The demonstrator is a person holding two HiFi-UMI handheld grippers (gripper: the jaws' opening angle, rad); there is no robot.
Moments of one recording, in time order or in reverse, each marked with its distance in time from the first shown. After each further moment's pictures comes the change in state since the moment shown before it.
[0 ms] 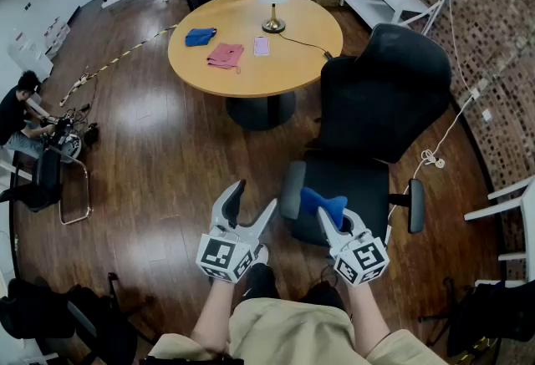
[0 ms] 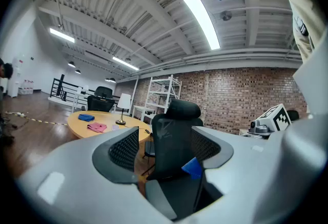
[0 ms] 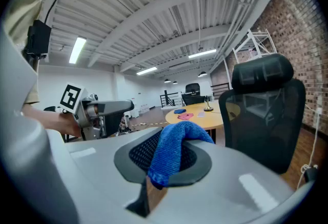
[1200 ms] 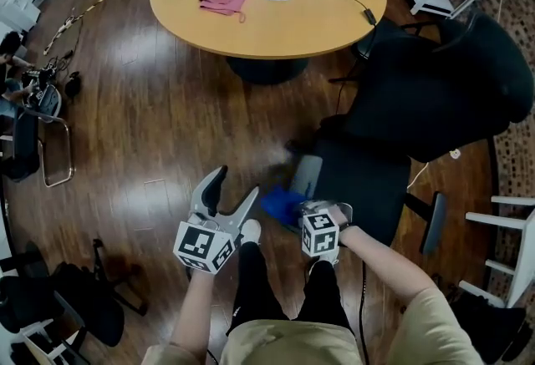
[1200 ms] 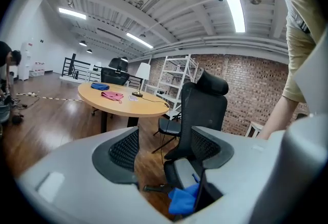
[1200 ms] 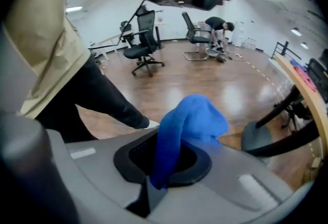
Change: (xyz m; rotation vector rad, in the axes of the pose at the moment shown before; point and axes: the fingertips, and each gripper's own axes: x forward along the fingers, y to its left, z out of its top) left arm 0.085 0.161 -0.130 -0.101 0.187 0.114; right arm 0.155 -0.010 -0.312 -0.877 0.901 0.994
